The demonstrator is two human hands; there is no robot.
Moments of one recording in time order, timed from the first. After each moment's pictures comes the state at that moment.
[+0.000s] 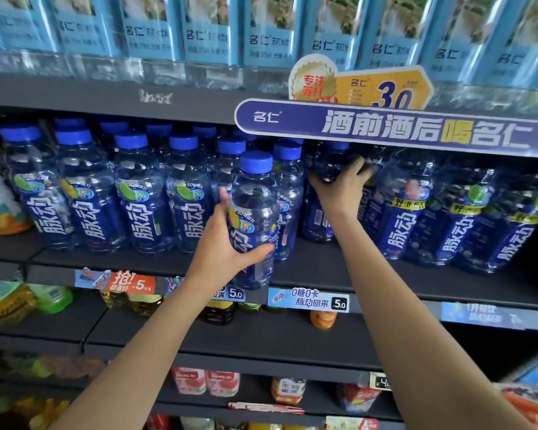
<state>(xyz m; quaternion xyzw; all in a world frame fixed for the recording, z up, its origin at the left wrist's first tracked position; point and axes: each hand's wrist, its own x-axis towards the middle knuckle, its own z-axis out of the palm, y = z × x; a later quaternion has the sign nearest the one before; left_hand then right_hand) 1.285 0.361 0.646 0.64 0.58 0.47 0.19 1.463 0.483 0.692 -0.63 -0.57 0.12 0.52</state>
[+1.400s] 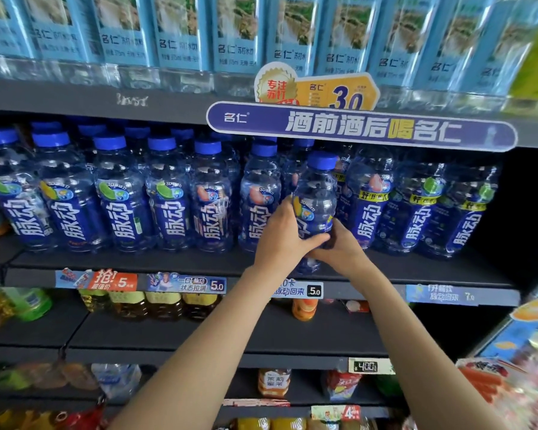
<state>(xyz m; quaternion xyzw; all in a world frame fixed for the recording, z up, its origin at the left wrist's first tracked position) 1.400 0.378 0.659 0.70 0.55 0.44 0.13 1.532 0.397 0.640 -0.52 -0.65 0.37 0.40</state>
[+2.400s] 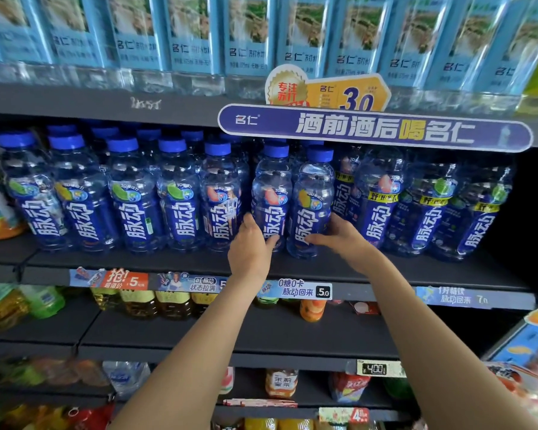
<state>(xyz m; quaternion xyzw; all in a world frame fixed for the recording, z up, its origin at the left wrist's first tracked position) 1.357 0.388 0.633 0.58 0.73 0.35 0.09 1.526 0.427 0.645 -0.53 -0.63 0.42 0.37</state>
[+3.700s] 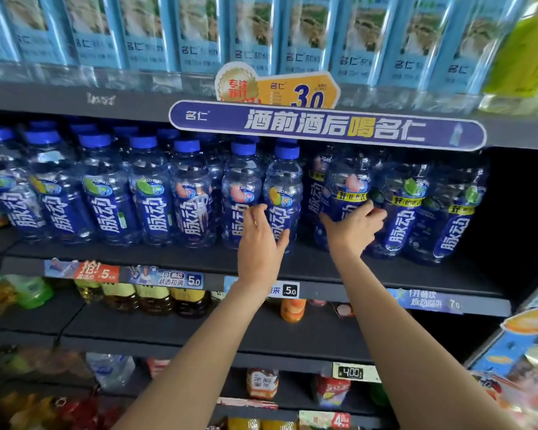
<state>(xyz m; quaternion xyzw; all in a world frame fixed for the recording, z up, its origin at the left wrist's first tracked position) 1.426 0.377 0.634 0.62 0.64 0.45 0.02 1.557 0.437 0.651 -0.74 -0.48 0.09 0.46</state>
